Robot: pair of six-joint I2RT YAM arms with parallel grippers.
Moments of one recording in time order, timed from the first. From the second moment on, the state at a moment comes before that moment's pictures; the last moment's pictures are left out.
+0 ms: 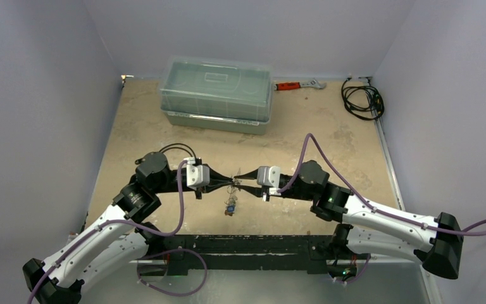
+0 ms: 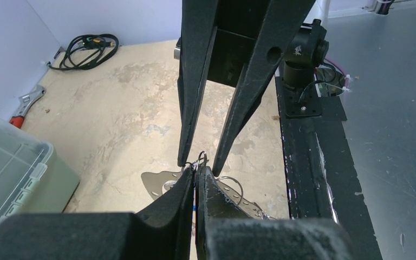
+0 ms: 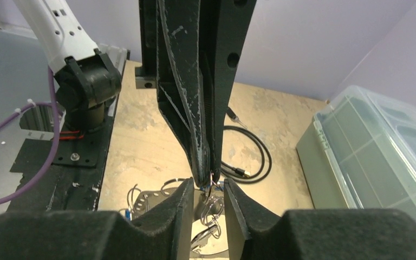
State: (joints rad) left arm -0.69 0.69 0.64 -0.04 0.75 0.24; right arm 1.07 0.93 0.65 0.27 -0.33 -0.34
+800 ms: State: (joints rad) left arm -0.67 0.63 0.63 0.03 0.68 0.23; right arm 1.08 0.89 0.62 0.33 -0.30 -0.33
